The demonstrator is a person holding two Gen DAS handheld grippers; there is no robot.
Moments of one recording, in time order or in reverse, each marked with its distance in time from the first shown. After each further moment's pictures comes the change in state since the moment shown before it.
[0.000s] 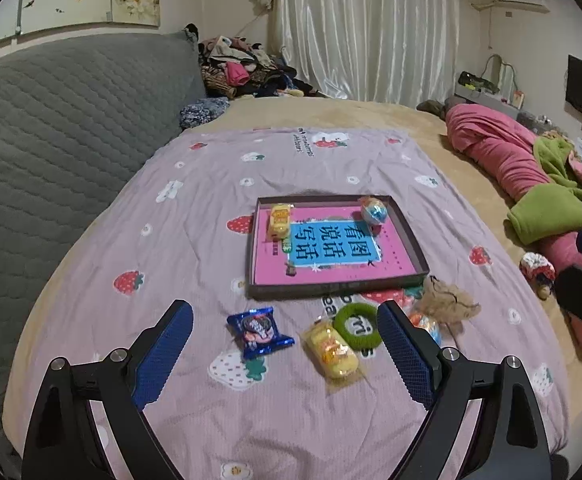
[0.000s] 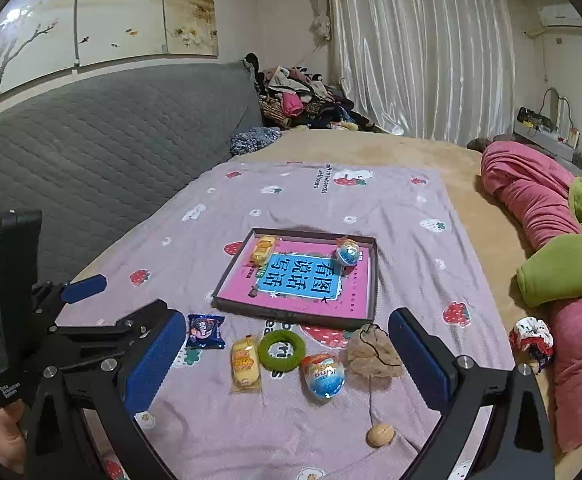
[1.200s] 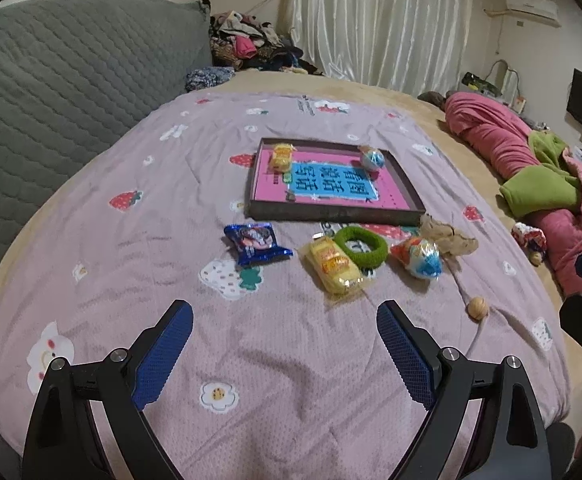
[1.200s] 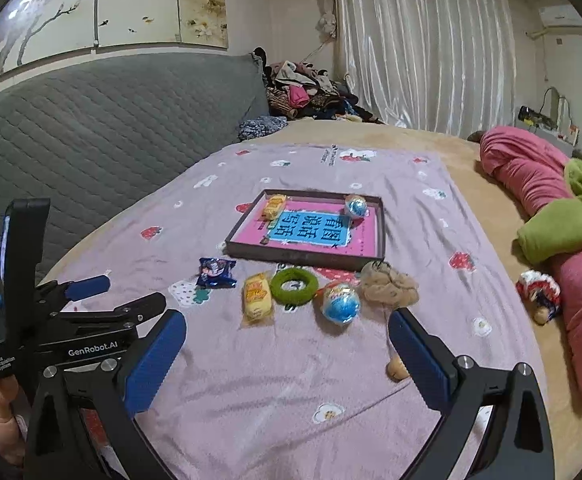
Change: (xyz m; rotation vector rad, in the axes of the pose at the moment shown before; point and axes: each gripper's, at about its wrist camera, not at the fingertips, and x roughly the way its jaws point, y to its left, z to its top) left arm 0.001 0.012 -0.105 -0.085 0.069 -0.052; right arm -0.019 0.017 -0.102 -0.010 0.003 0.012
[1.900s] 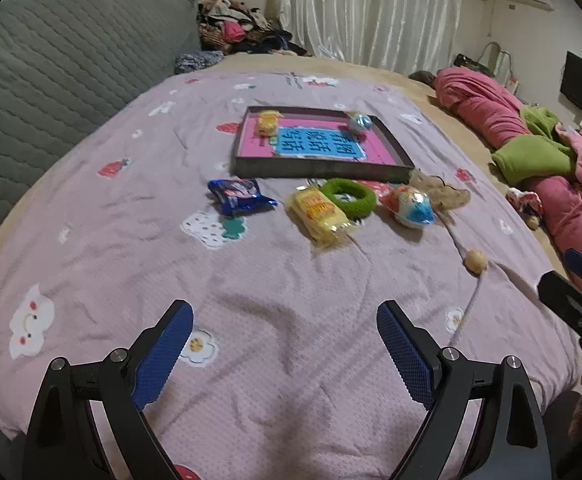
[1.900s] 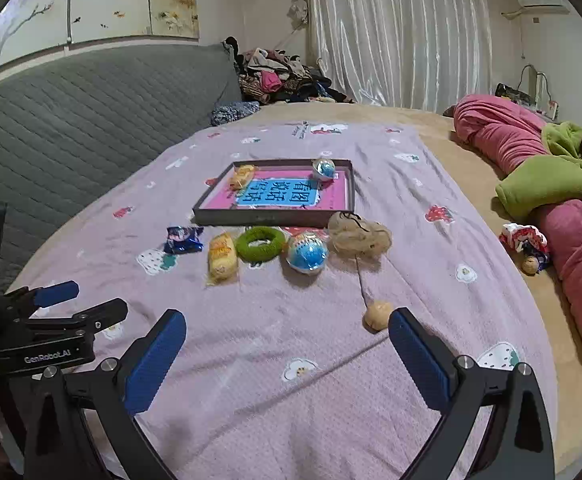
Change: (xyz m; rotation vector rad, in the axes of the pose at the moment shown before) left arm 0.011 -0.014 -0.048 0.030 0.048 -0.022; right arm 0.009 -0.028 -0.053 0.052 0.042 -0.073
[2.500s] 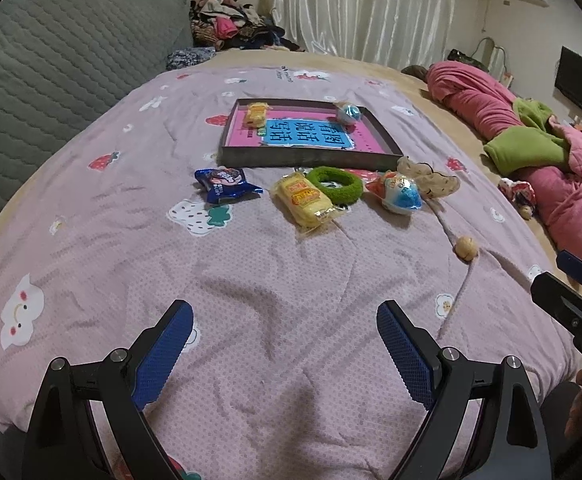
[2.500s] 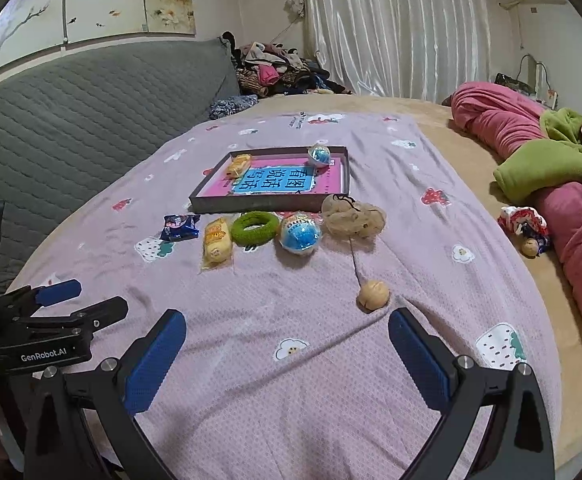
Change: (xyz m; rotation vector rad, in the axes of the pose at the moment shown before) left arm 0.000 -0.011 -0.010 0.012 0.010 -0.017; right arm -0.002 -0.013 -0.014 0.024 0.020 0.013
